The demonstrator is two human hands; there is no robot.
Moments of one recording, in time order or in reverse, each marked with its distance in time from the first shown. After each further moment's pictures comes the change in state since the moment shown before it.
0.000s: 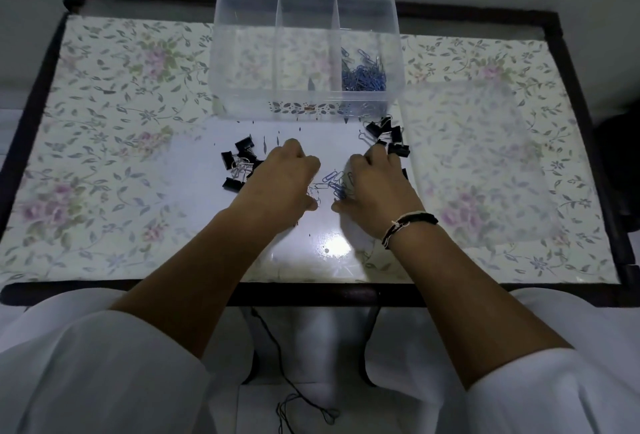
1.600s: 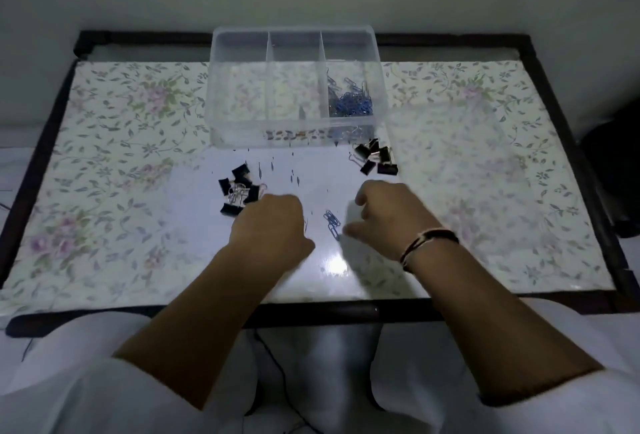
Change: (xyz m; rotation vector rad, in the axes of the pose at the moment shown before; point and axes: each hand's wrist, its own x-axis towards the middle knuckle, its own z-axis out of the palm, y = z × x) left_hand -0.026 0.038 -0.028 0.117 -0.209 -0.300; right_hand -0.026 0.003 -0.046 0.147 -0.152 0.094
